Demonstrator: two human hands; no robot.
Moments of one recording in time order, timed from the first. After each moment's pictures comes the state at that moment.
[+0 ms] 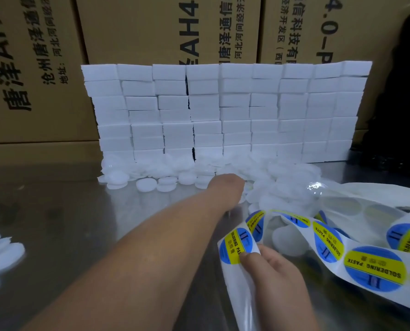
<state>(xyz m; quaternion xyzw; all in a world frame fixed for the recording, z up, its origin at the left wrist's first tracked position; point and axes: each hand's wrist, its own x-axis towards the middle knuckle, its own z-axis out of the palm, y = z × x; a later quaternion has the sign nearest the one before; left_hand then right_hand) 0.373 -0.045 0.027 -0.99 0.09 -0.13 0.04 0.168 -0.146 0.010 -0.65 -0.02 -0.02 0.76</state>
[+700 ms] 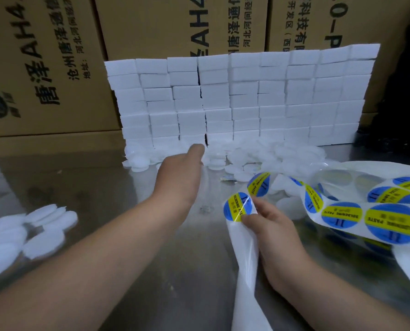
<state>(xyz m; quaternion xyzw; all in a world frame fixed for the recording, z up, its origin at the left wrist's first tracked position) 0.167 -0.005 0.084 -0.78 -0.14 -0.26 -0.55 0.158 -0.141 0.012 -0.60 -0.07 0.04 0.80</state>
